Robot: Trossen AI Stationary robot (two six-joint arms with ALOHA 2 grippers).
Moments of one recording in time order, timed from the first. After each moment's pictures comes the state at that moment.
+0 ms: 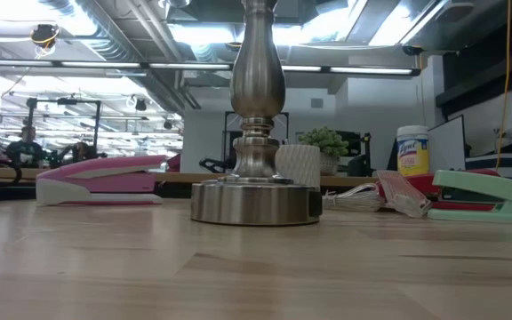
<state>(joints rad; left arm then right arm) -0.32 1.19 0.96 0.46 -0.61 0.16 0.37 1.49 1.08 0.76 0.41 -0.12</state>
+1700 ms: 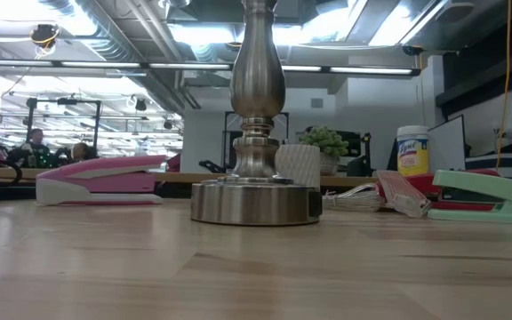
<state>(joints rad) -0.33 1.19 0.96 0.45 -0.61 0.16 0.37 1.49 1.08 0.76 0.41 -0.11</state>
